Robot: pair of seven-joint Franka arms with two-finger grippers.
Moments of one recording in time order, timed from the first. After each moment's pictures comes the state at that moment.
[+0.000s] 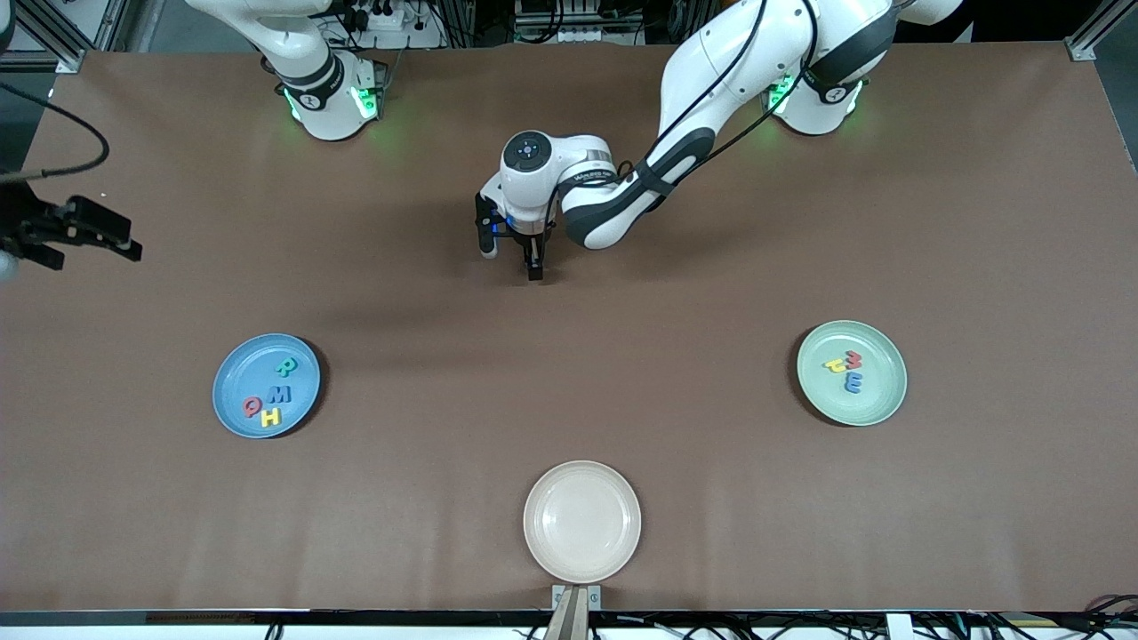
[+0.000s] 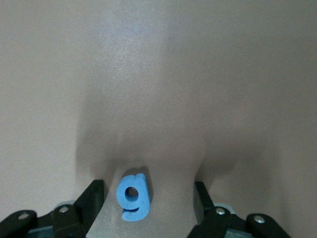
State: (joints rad) left arm -0.59 0.90 -0.55 -1.59 0.57 2.40 0.08; right arm -0.02 0.07 -0.01 -1.45 0.04 1.50 -0.12
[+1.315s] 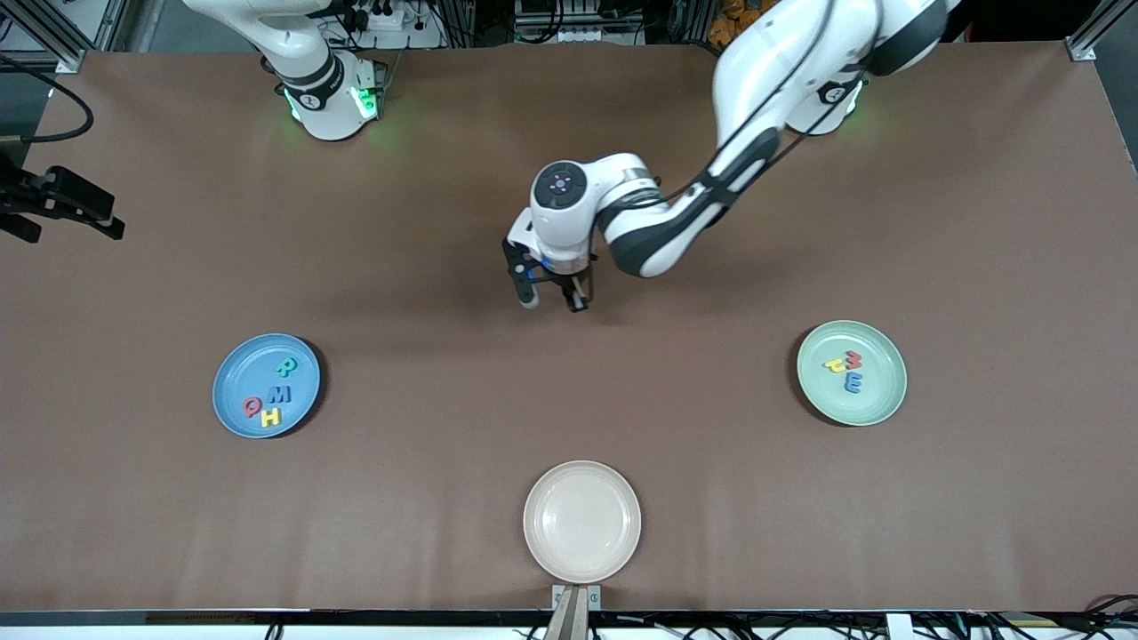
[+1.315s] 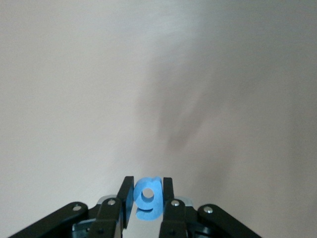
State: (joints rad) left arm -0.35 0.75 -0.62 -1.55 0.52 2.14 0.08; right arm 0.03 0.04 -0.06 -1.43 0.02 1.48 -0.05
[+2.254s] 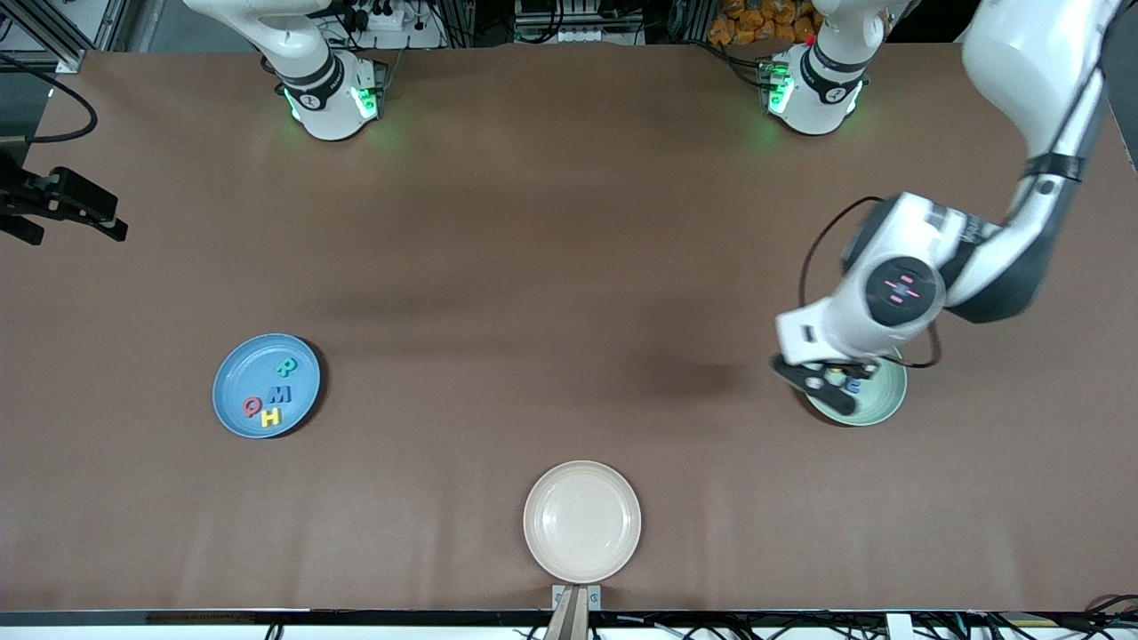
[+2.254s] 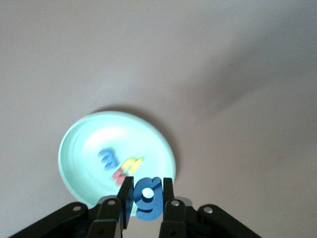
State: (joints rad) left arm 0.32 0.54 -0.67 -1.67 0.48 1.90 0.10; right arm 0.03 0.04 -0.05 -1.43 0.02 1.49 -0.05
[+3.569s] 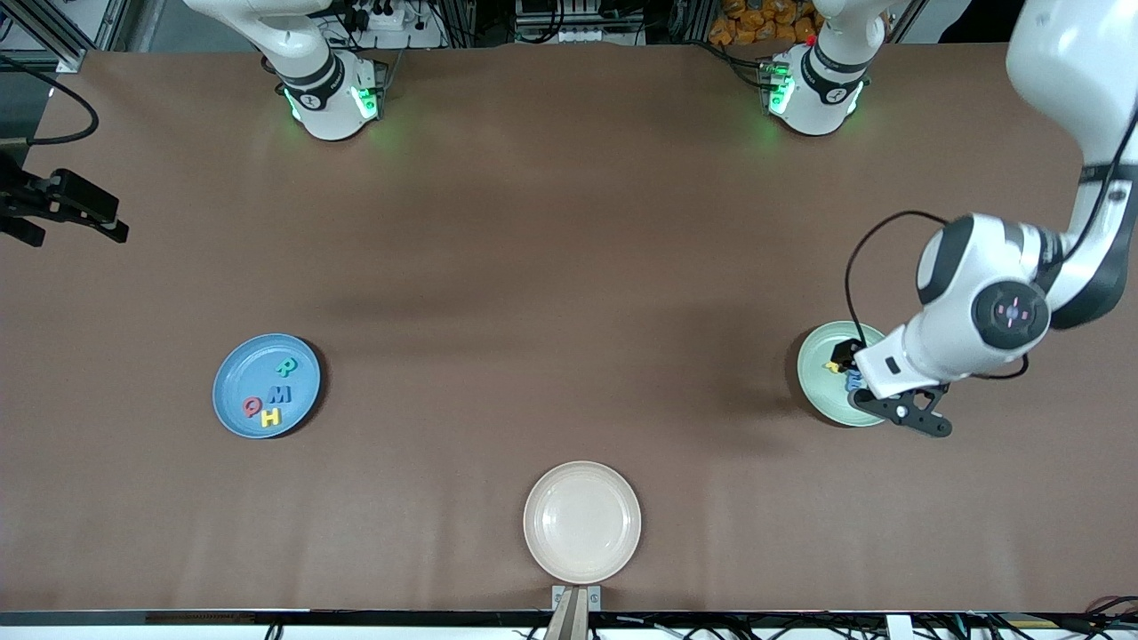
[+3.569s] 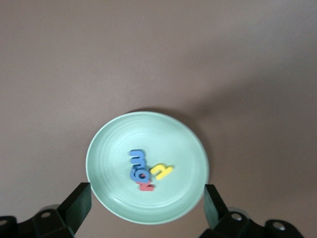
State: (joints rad) left arm 0.26 0.44 -0.51 -1.67 0.32 2.00 0.03; right arm 0.03 0.05 -0.05 -1.44 0.02 1.49 -0.05
